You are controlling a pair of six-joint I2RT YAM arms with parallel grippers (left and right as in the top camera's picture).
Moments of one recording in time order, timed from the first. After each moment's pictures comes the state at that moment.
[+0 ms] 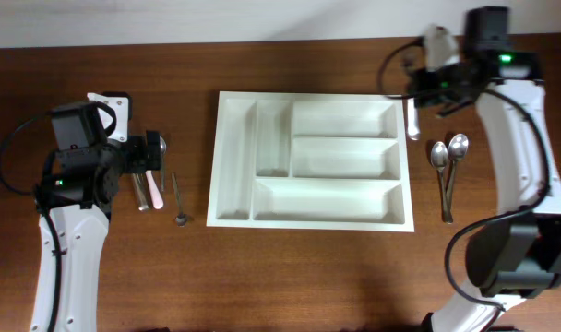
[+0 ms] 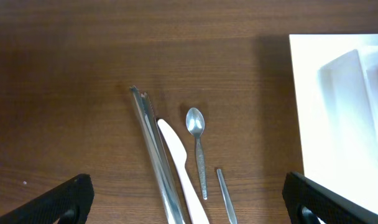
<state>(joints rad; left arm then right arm) 0.15 1.33 1.14 -0.61 0.03 0.16 -0.06 1.89 1.85 -1.01 -0.31 -0.28</state>
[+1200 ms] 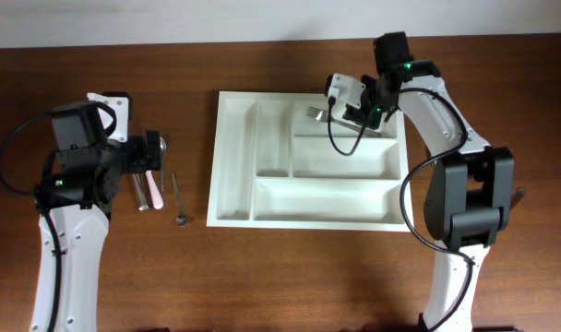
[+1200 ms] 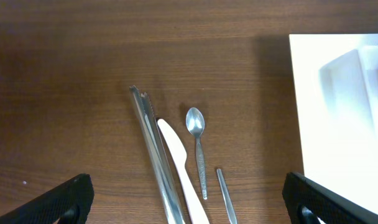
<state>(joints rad) 0.15 1.33 1.14 -0.61 0.03 0.16 0.11 2.22 1.86 -0.84 -0.33 -1.10</state>
